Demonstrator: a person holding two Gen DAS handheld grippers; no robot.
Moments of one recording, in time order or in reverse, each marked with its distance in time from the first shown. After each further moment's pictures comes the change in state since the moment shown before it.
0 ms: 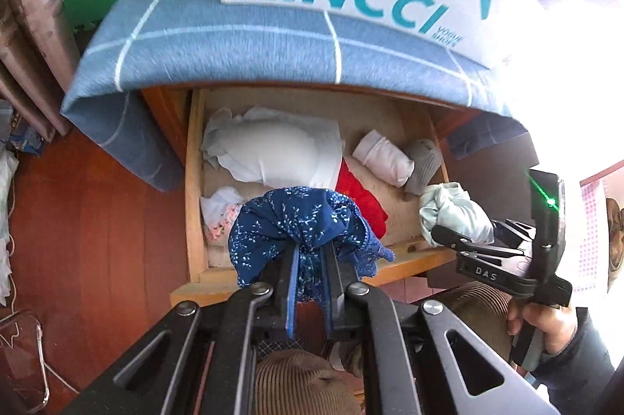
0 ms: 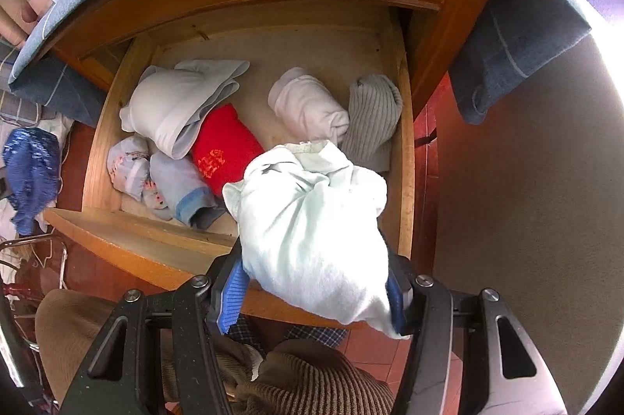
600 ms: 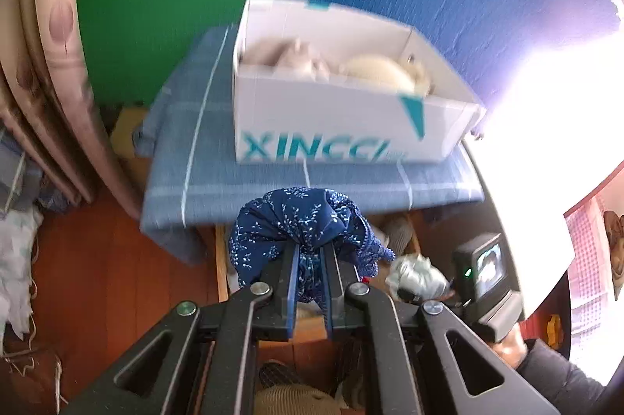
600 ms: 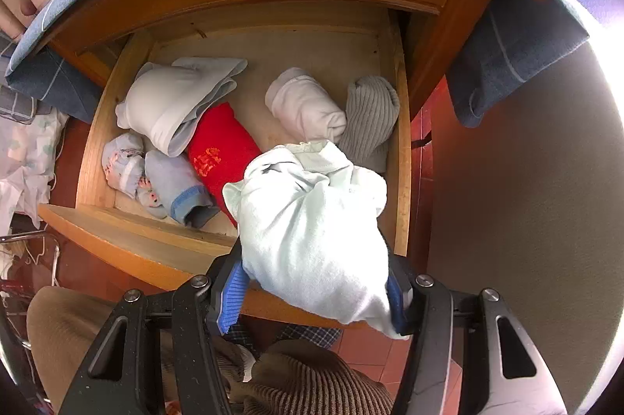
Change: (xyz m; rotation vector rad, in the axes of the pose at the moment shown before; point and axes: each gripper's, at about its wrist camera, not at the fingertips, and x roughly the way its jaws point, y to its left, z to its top) left arm -0.122 -0.023 0.038 0.055 -0.259 0.025; right arm 0.000 0.003 -0.002 -0.016 -0.007 -0.032
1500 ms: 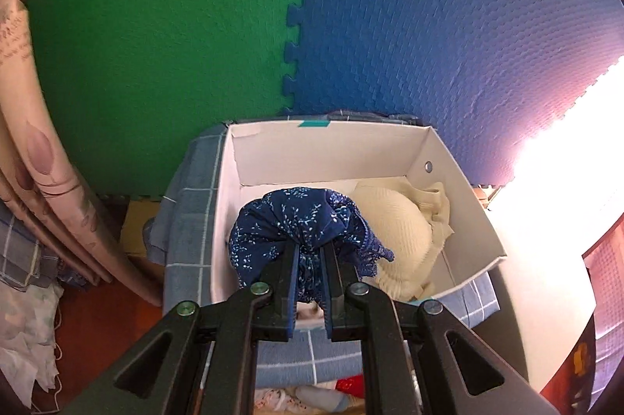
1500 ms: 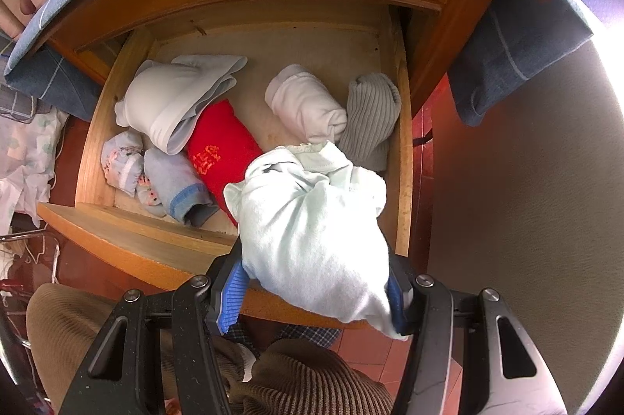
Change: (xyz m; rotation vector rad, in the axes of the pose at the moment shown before) left arm 0.030 -0.020 0.153 0.066 -0.133 0.087; right arm 0.002 0.000 0.001 -0.002 0.009 0.004
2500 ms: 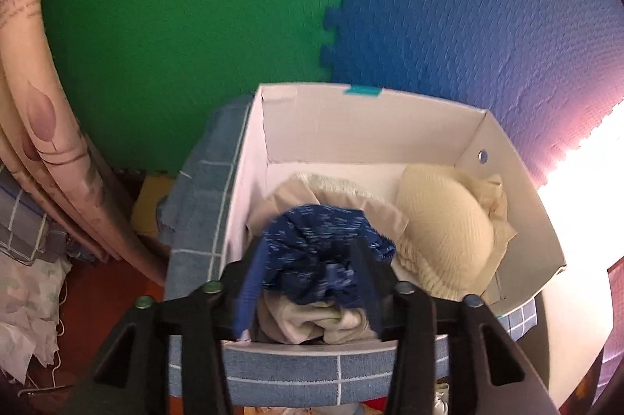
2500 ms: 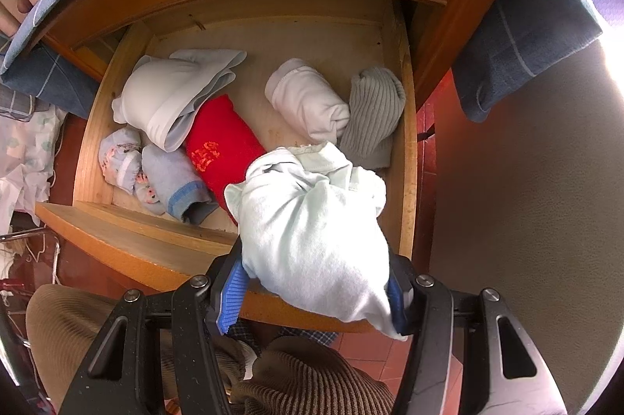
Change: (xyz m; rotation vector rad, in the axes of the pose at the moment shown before) left arm 0.047 0.021 -0.012 -0.066 0.039 0.104; right arm 0.005 0.001 0.002 -0.006 0.020 -0.001
